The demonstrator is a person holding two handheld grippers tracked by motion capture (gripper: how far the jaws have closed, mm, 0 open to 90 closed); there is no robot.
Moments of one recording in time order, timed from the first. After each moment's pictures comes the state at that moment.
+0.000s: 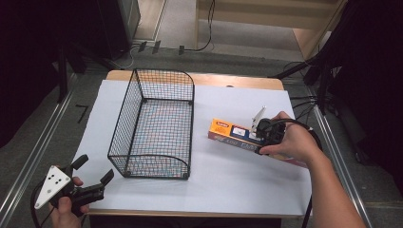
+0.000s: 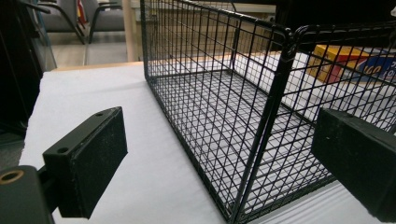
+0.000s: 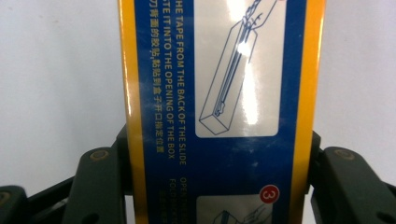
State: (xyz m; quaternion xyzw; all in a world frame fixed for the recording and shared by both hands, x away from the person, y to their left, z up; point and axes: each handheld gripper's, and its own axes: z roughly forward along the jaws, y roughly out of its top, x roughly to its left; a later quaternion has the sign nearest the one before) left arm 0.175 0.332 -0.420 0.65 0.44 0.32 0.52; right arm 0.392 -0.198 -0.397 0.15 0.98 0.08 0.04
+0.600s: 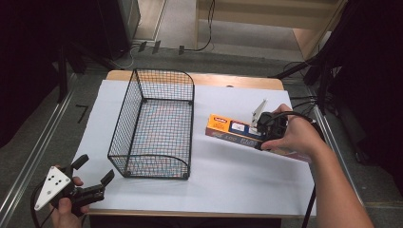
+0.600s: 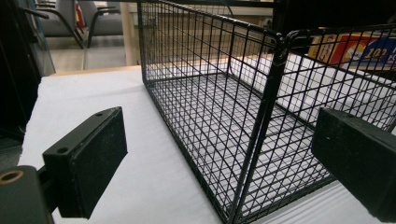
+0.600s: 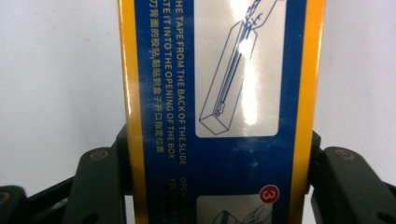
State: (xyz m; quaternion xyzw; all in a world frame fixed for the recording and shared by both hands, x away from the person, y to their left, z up) left arm 0.174 0.331 -0.420 0.66 0.43 0.32 0.53; right arm 0.393 -0.191 -0.367 0.12 0.99 0.09 0.04
